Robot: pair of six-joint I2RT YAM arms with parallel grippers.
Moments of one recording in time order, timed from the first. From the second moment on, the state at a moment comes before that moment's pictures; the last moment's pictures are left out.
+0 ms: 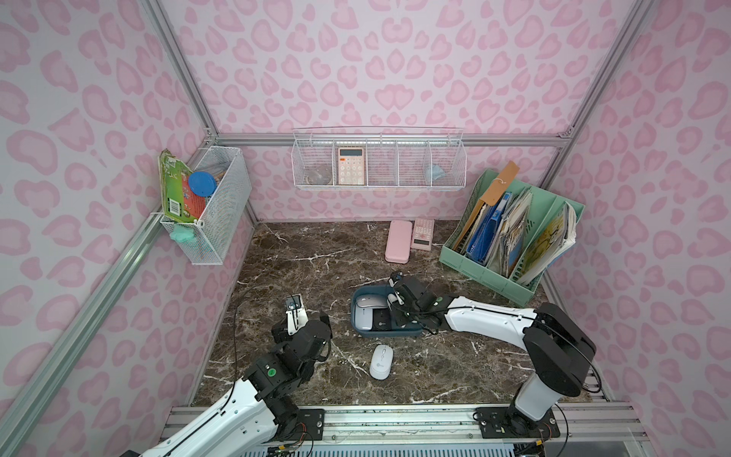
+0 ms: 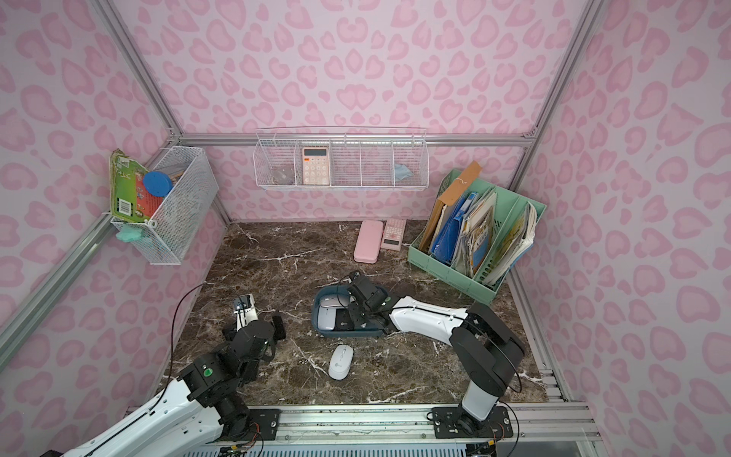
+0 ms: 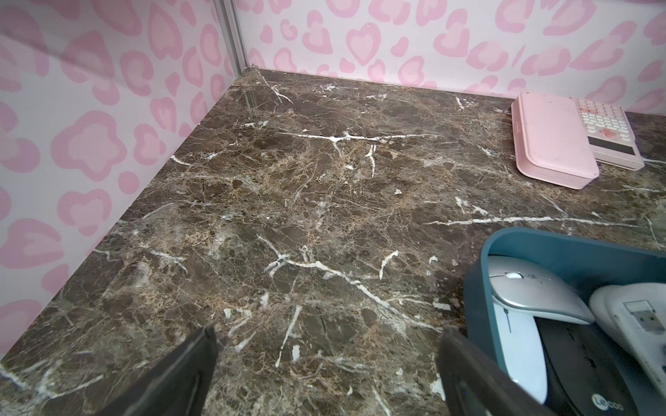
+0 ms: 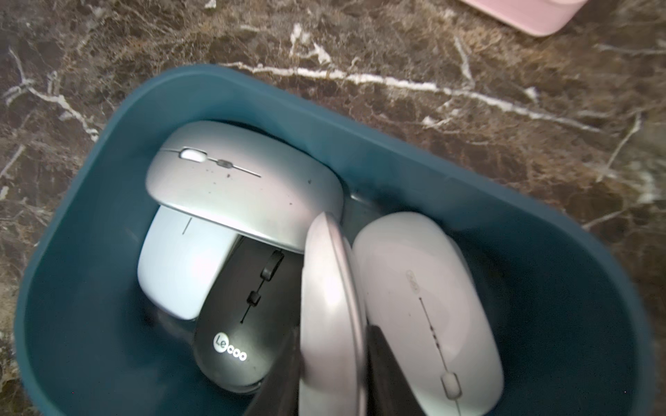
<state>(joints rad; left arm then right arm) -0.74 0.63 0.49 -0.57 -0.82 -0.58 0.90 1.68 1.04 -0.27 0.14 0.36</state>
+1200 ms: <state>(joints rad) -0.74 0.53 0.52 -0.72 -0.83 -0.66 1.29 1.42 0.85 -0.65 0.44 0.76</state>
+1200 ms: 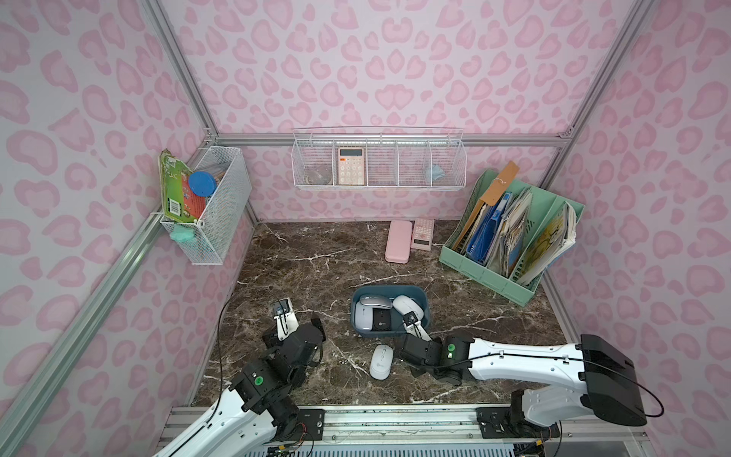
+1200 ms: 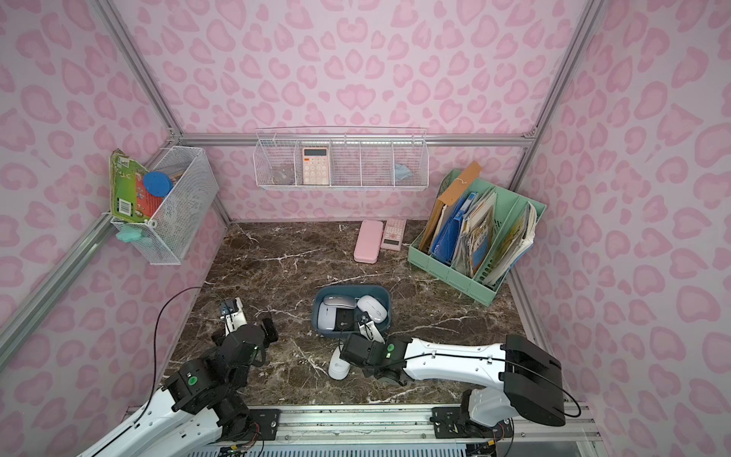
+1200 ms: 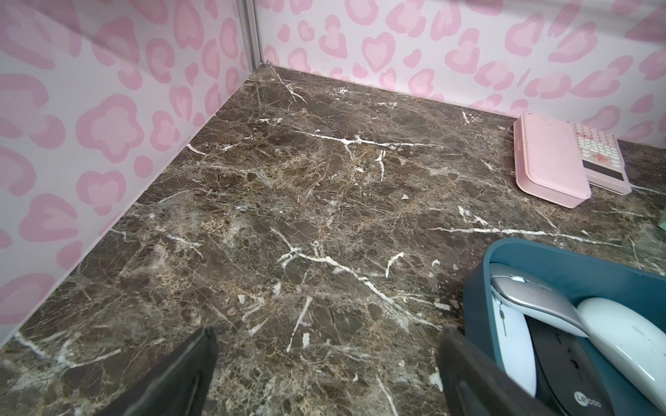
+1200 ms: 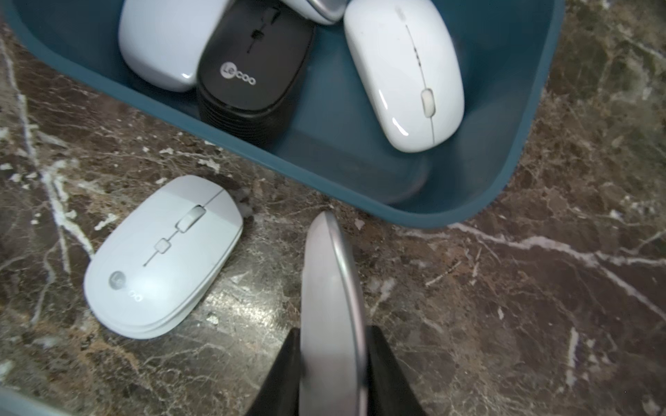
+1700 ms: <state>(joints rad) -0.74 0.56 0.52 -0.73 -0.84 -0.68 1.29 1.56 0.88 -0.73 0.48 0.83</state>
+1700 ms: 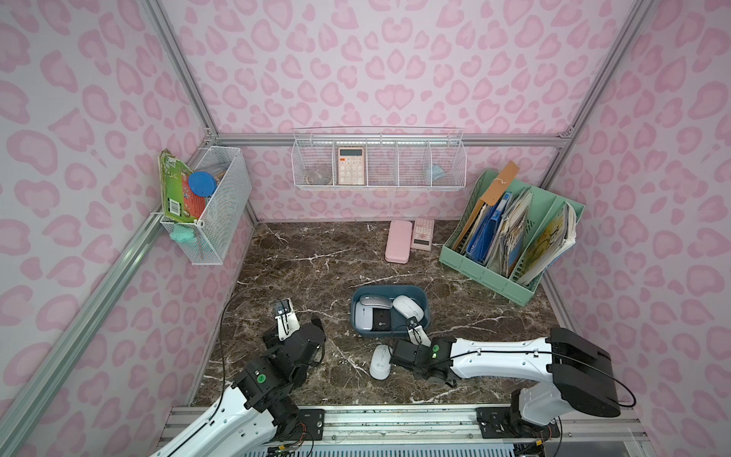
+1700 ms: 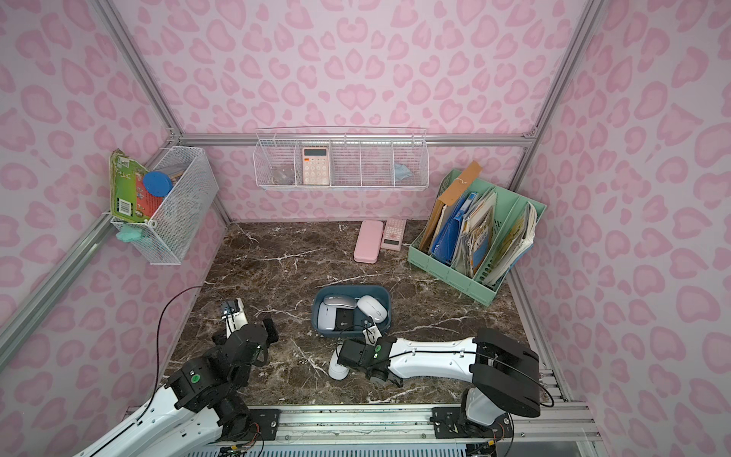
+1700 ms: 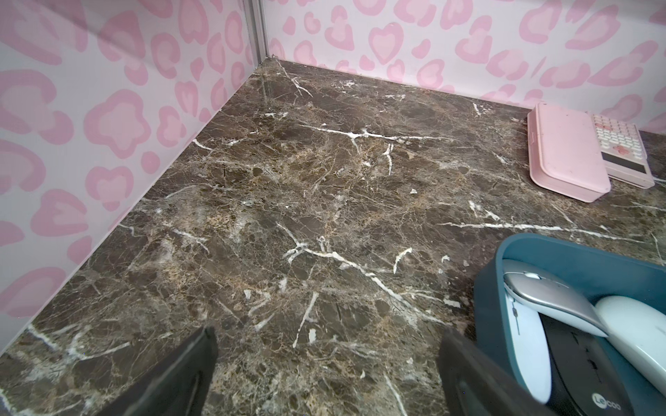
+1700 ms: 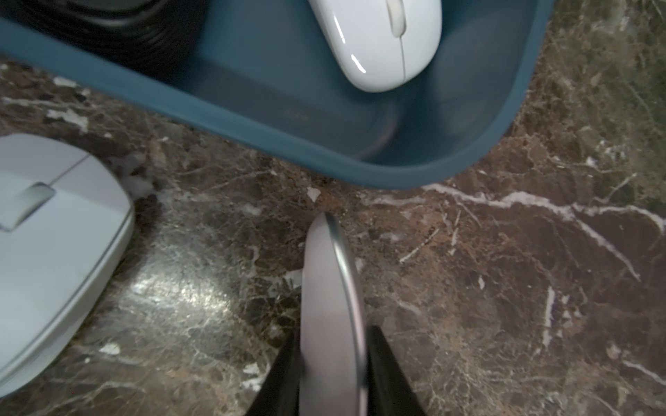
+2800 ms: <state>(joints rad) -0.74 0.62 0.52 -0.69 -0.83 -0.65 1.33 1.54 0.96 -0.64 0.45 0.73</state>
